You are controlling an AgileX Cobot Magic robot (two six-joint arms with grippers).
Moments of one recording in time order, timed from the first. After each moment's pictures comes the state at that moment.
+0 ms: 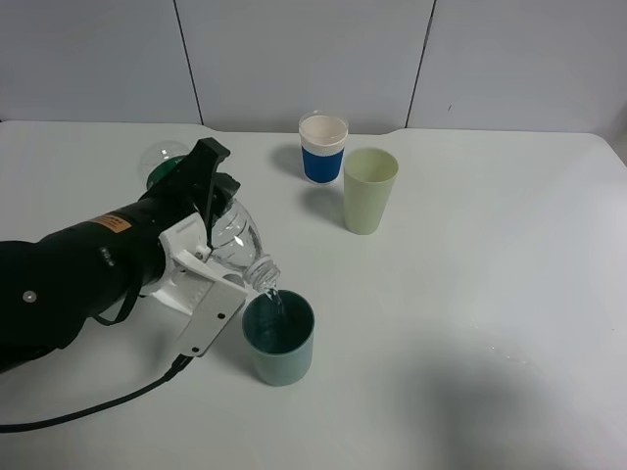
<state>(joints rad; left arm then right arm) -1.04 1.50 -0.47 -1.16 -0.82 2.68 -0.02 0.00 -0.50 -0.02 1.07 0.06</state>
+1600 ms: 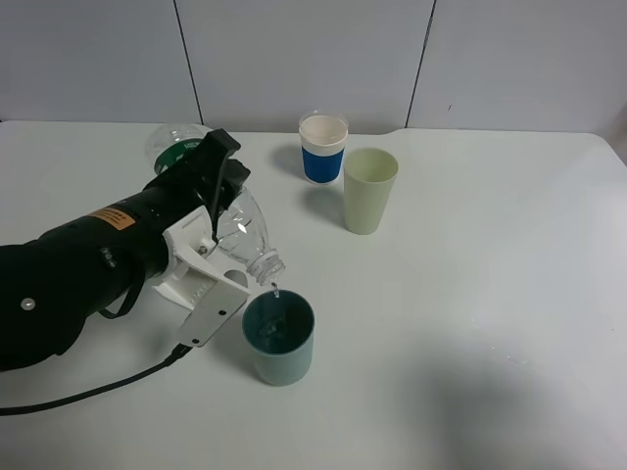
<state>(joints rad) -1.04 1.50 -0.47 -1.04 -0.86 2.68 -0.02 0.00 -0.50 -0.02 1.07 0.06</state>
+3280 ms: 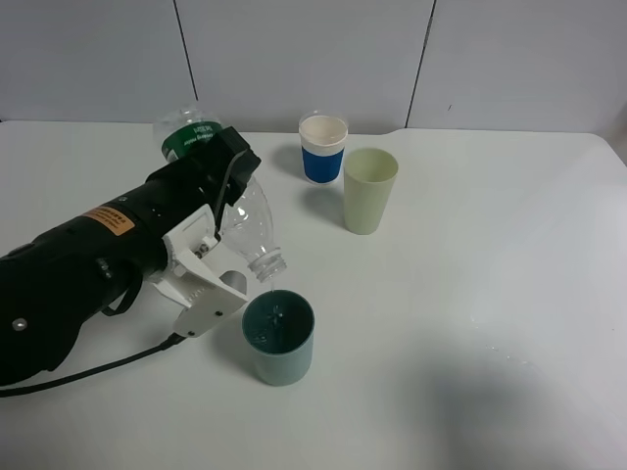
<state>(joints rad) -1.04 1.50 -0.45 -0.88 -0.93 2.67 -0.02 0.00 -0.50 -0.02 1.07 0.06</state>
